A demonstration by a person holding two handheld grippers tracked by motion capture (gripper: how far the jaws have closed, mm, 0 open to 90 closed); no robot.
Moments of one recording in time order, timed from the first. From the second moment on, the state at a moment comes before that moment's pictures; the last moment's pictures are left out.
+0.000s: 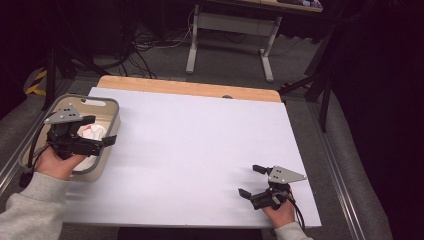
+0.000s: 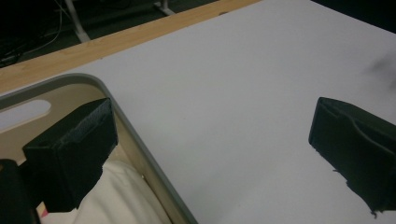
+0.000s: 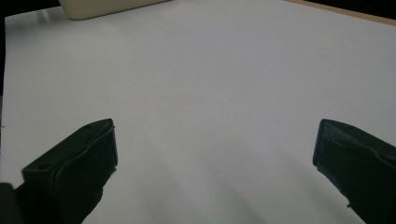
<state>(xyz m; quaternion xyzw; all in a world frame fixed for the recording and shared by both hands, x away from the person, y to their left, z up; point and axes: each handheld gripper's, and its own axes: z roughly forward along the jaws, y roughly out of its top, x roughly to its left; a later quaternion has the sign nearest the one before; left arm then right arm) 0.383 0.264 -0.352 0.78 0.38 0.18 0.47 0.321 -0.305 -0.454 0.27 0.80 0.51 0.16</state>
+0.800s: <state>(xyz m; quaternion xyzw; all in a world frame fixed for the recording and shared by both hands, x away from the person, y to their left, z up) 0.420 0.308 -0.380 0.76 0.48 0.17 0.40 0.320 -0.305 -0.454 0.27 0.80 0.51 0.16</state>
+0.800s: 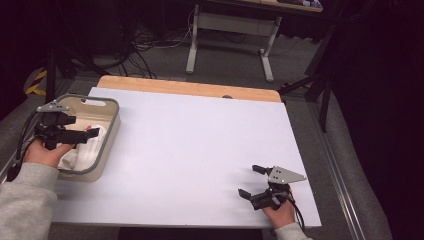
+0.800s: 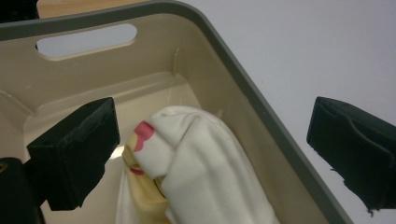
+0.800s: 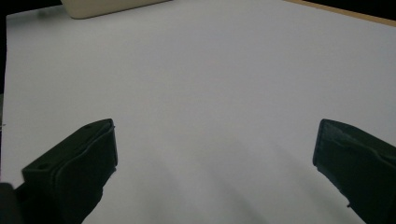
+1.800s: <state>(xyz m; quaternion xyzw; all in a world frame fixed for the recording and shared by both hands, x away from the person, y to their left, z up) 0.465 0.309 -0.414 0.83 0.50 0.06 0.24 0.320 -0.307 -0.455 0.27 0.80 0.50 0.17</state>
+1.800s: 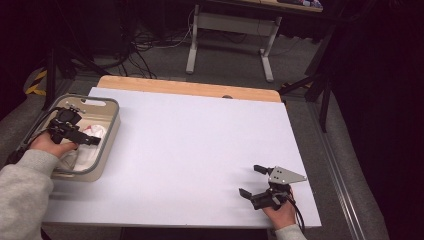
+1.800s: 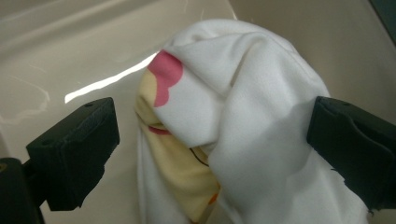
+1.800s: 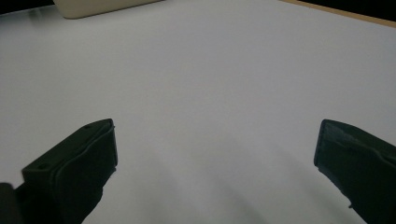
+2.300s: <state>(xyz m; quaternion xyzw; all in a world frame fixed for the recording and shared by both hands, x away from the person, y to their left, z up) 0.473 0.302 -0.432 0.84 0.51 0.02 0.20 0.320 -0.308 -0.455 0.28 0.80 0.51 0.17</state>
